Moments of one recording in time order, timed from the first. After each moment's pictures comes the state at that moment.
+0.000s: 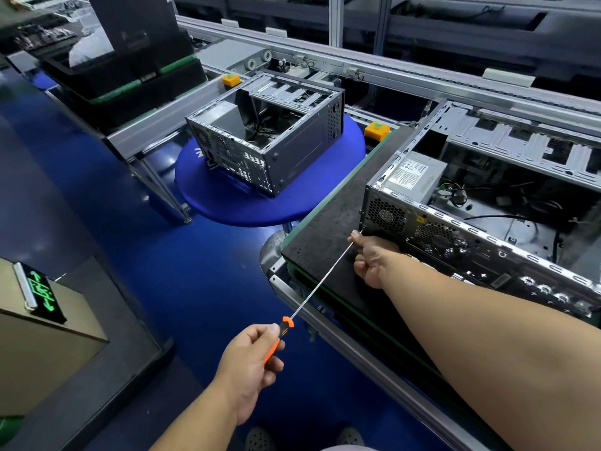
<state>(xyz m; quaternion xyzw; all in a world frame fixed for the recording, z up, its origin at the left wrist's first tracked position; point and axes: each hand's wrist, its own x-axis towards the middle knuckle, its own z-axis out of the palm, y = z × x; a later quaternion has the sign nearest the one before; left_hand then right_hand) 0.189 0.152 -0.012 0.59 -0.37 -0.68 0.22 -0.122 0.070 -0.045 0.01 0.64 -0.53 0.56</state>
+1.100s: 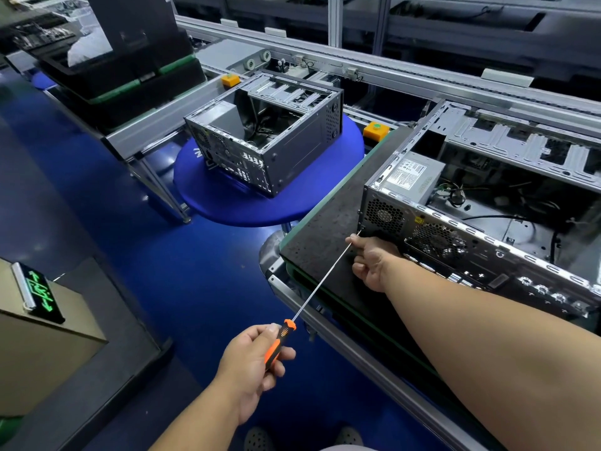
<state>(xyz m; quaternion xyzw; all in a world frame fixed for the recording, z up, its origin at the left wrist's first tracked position) 0.184 0.153 -0.008 0.60 -0.37 -0.69 0.19 -0.120 0.080 -0.039 0.03 0.62 -0.55 0.56</state>
